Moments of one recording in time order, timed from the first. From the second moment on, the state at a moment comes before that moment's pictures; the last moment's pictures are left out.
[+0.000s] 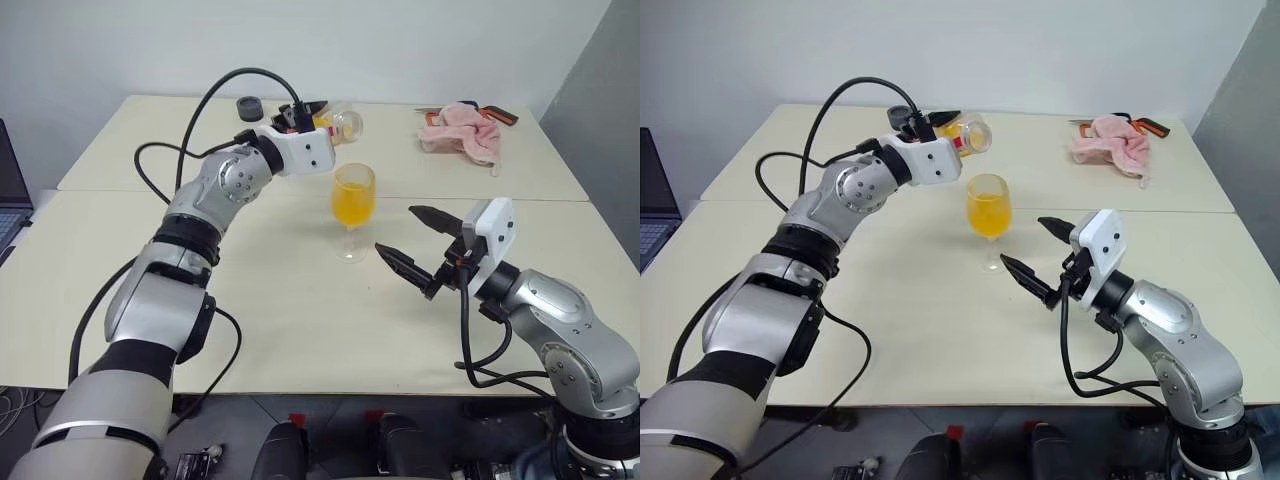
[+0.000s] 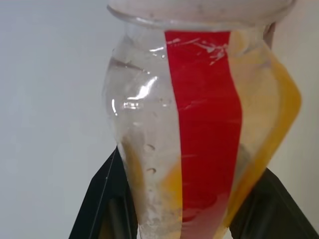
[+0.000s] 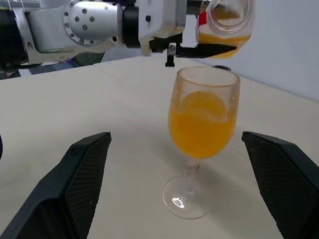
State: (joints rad) left arm -1.19 0.45 -0.29 0.98 0.43 -0.57 -0.28; right arm -0.28 -0.49 -0.01 -0.63 0.53 0.62 0.50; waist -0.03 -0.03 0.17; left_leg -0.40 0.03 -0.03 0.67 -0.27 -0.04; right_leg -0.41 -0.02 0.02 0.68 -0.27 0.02
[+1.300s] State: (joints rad) left arm -0.58 0.47 0.25 0.20 -0.19 0.57 -0.34; right arm -0.49 -0.53 0.18 -0.58 0.51 0.73 0.61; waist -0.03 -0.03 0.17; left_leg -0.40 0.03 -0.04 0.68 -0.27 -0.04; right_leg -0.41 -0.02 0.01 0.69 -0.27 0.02
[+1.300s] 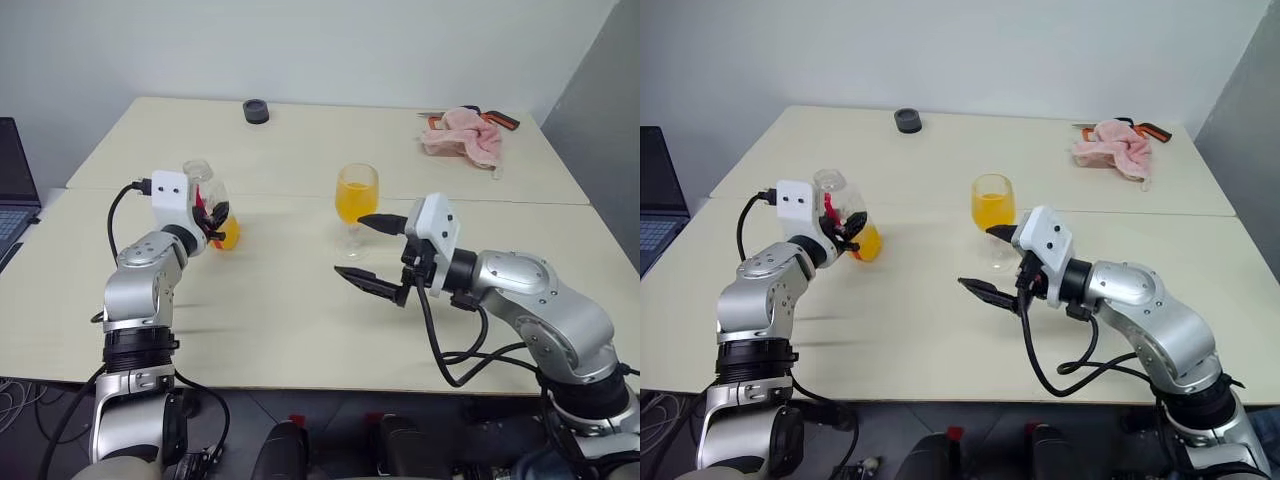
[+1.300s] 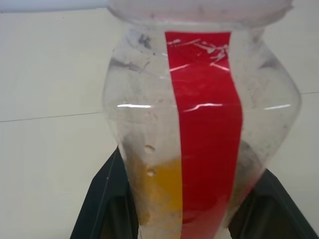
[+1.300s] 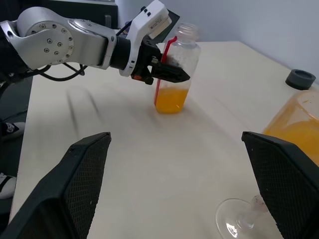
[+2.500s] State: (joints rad) left arm -0.45 0.47 0.25 0.16 -0.20 0.41 -0.34; right arm -0.41 -0.56 0.18 -0.60 0.49 0.76 0.61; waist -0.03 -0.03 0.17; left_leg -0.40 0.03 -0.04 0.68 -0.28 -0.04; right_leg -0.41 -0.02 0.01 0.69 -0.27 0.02
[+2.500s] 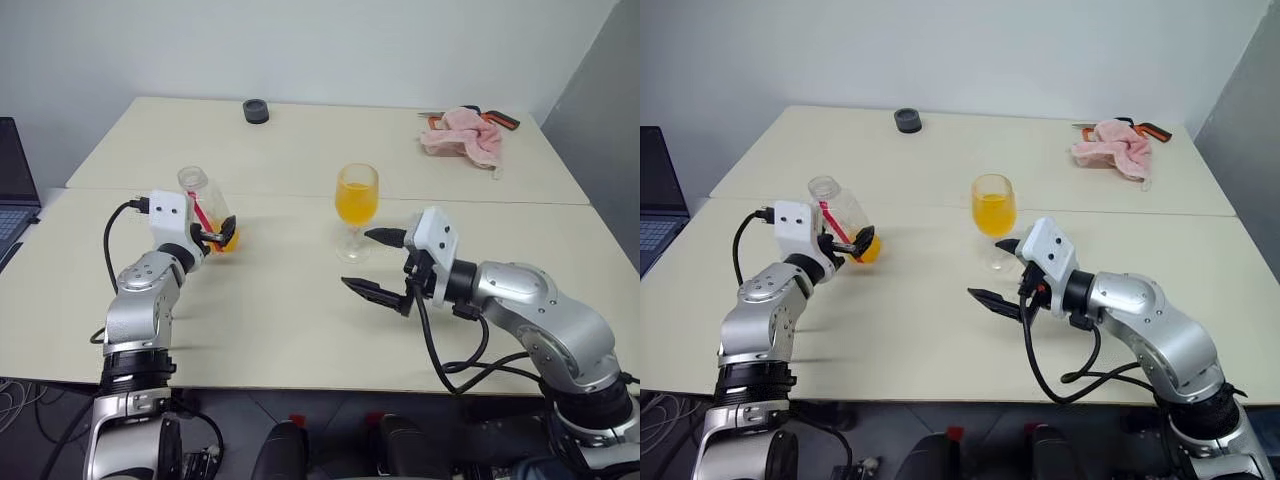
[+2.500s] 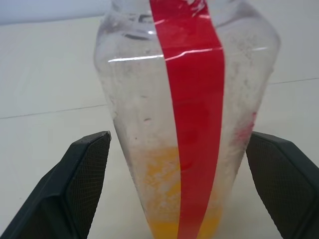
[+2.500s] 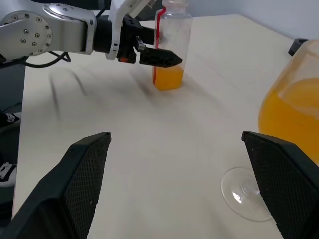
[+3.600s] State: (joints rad) left arm 0.00 0.34 0.32 -0.27 -0.25 0.27 -0.23; right arm -0.05 -0.25 -0.02 -0.18 0.26 0.14 0.37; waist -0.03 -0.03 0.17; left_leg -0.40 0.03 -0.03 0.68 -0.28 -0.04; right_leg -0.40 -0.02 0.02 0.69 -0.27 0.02
